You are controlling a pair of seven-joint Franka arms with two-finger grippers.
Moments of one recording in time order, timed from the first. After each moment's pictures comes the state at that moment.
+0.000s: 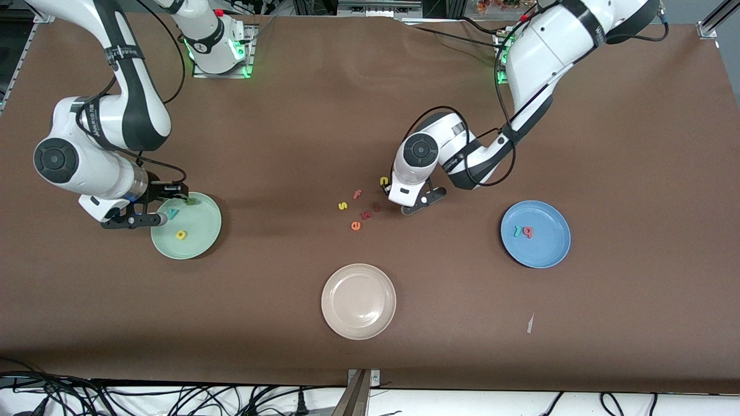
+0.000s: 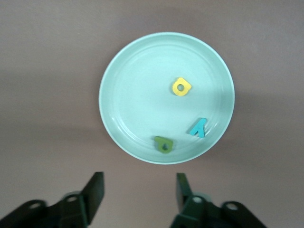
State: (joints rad) left arm -0.12 0.74 -0.63 -1.73 0.36 2.19 -1.33; right arm 0.08 0.27 -0.02 -1.94 -0.02 2.05 -0.02
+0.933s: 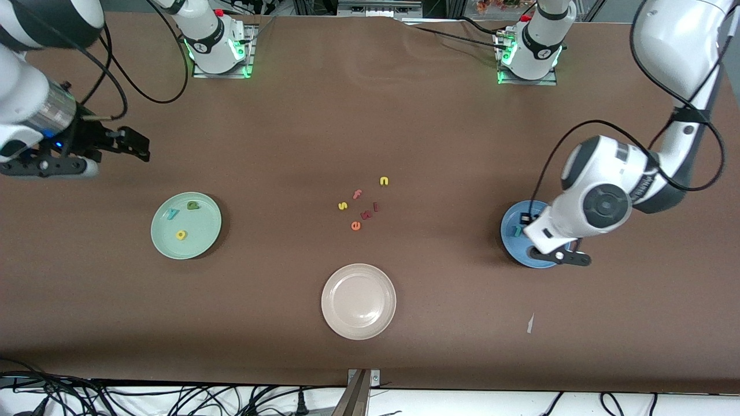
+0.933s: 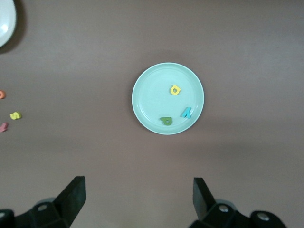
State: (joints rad) left arm 0.30 0.59 -0.52 -1.62 0.37 1.89 -0.20; right arm 0.08 0.04 0.03 -1.63 -0.02 1.63 0.07
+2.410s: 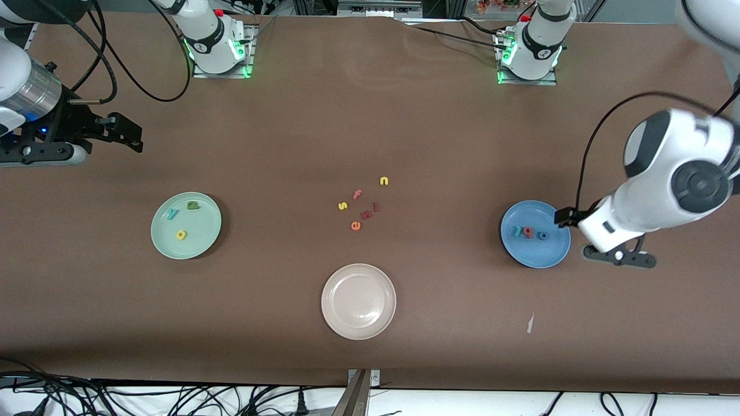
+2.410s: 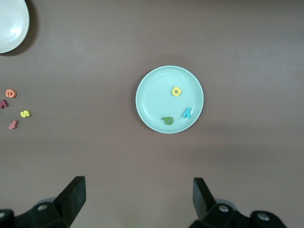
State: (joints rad) left arm 0.41 0.47 -0.68 -1.44 0.35 1.66 -0.14; right arm 0.09 0.06 0.03 -1.57 -0.02 1.59 0.07
